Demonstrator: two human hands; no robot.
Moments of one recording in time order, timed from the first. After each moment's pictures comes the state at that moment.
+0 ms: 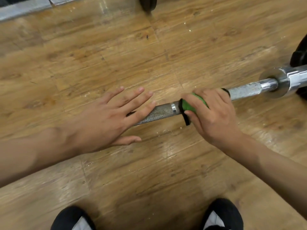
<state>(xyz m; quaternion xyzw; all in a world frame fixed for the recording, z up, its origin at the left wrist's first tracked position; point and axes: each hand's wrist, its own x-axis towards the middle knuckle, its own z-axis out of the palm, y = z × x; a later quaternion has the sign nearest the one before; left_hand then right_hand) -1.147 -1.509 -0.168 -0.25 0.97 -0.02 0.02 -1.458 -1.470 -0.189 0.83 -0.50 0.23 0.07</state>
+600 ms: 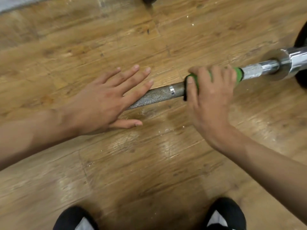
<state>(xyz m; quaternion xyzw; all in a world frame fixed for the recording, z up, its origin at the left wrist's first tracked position) -1.147 -1.543 -0.160 -0.28 0.96 0.00 0.01 -1.415 -1.501 -0.189 0.68 -0.68 0.26 0.07</state>
